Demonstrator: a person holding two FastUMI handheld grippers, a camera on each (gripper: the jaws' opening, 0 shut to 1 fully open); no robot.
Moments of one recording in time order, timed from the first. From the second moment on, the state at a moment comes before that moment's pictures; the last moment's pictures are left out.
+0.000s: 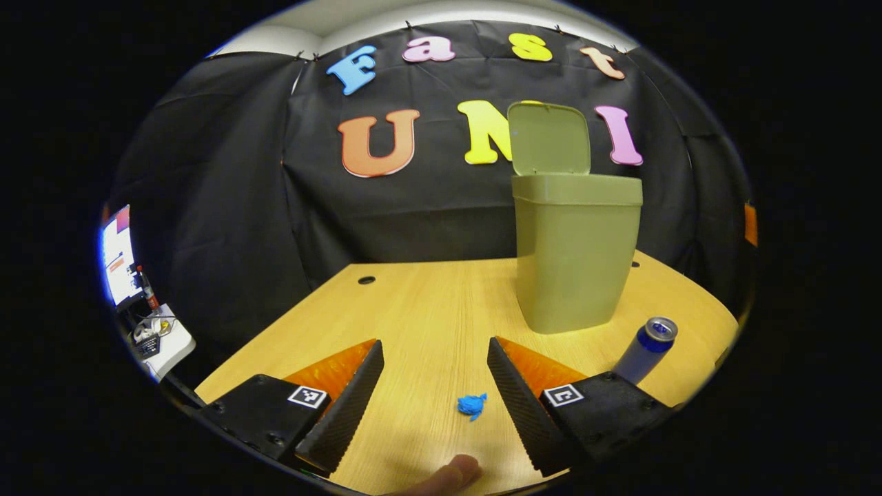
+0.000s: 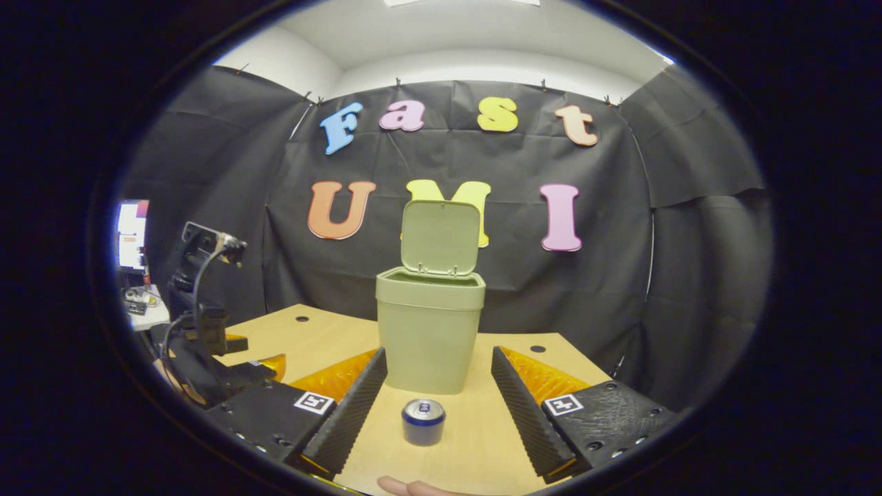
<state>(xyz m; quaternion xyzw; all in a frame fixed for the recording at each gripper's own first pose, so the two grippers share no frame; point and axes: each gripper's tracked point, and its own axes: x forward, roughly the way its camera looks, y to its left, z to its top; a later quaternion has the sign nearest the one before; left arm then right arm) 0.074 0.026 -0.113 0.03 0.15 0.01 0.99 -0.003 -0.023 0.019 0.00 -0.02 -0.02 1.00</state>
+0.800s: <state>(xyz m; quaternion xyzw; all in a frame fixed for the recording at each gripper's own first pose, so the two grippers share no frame) 0.100 0.010 -0.221 0.01 0.30 -0.03 0.95 -0.004 -0.055 -0.039 0.05 0.04 0.00 1.00</state>
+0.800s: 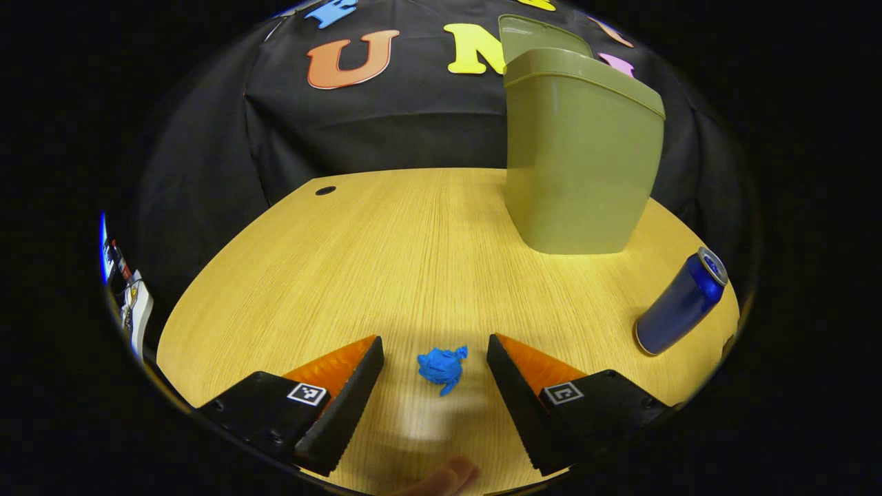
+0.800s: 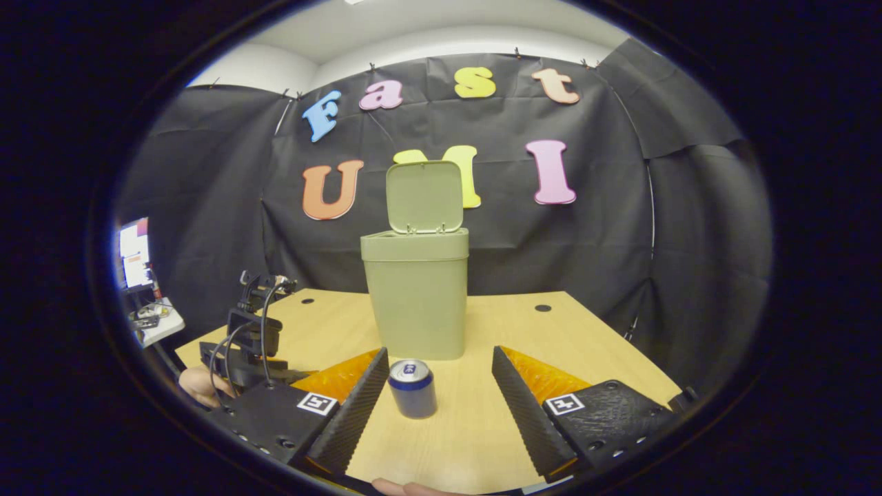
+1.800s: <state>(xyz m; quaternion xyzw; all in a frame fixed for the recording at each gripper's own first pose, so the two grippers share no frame) 0.093 -0.002 -0.222 0.01 0.31 -0.05 0.95 0.010 -0.047 -0.068 0.05 0.07 -0.01 1.00</state>
